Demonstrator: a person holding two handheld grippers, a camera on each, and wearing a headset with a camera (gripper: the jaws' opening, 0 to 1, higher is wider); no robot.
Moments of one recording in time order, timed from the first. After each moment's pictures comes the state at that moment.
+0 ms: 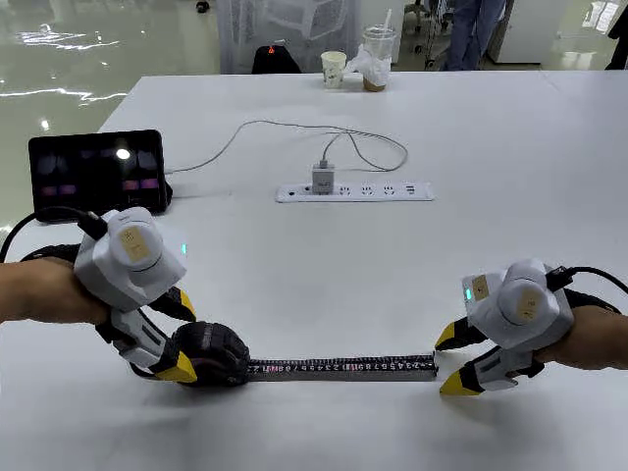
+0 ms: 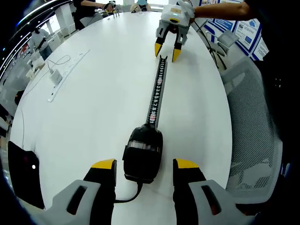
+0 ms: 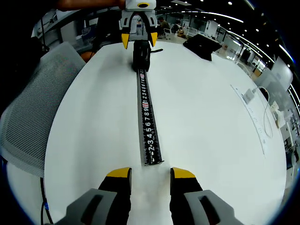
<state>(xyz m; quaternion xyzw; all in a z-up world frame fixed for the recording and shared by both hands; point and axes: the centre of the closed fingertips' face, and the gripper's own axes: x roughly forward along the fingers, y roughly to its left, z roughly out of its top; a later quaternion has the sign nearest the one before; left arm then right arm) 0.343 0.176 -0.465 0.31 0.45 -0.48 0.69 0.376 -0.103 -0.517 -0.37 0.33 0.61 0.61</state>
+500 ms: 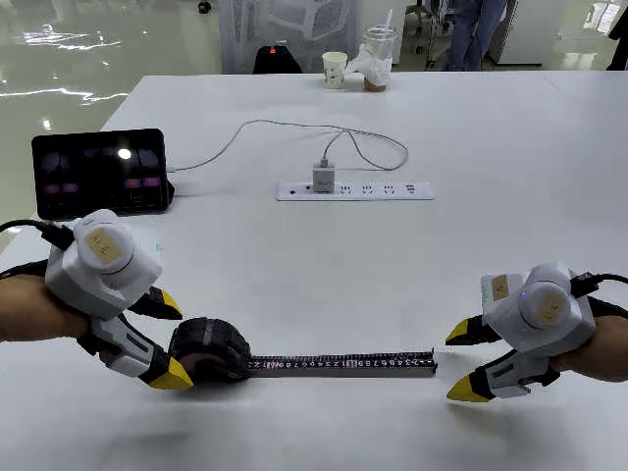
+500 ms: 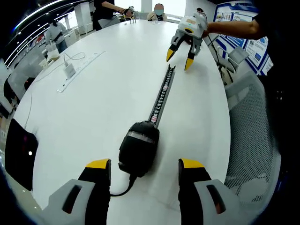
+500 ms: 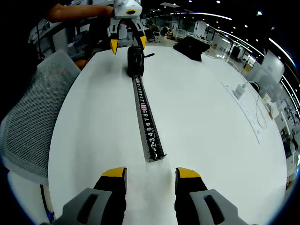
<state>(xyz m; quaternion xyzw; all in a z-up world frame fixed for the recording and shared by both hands) 0.330 0.183 -0.458 0.25 0.43 -0.44 0.75 0.370 -0.109 -0.507 -0.35 0.33 0.59 0.65</state>
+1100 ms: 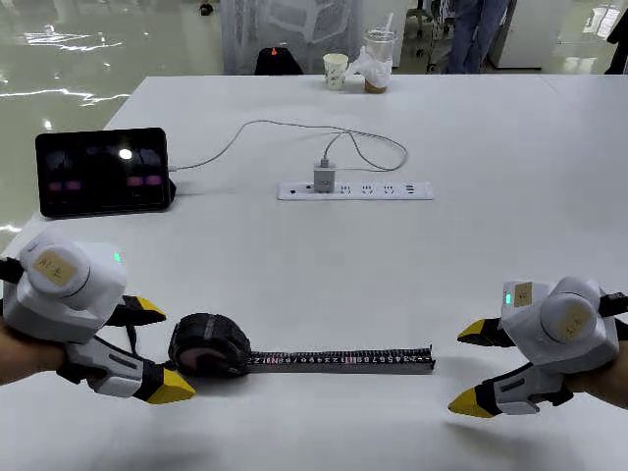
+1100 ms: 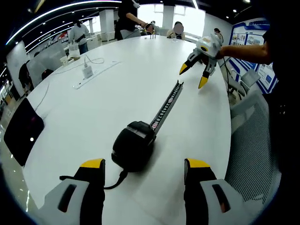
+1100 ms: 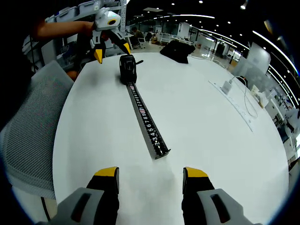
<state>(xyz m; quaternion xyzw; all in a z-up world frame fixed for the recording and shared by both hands) 0.313 0.183 -0.450 0.17 0.39 -0.38 0.82 0.356 -0.116 -0.498 -0.31 0.33 0.55 0.70</state>
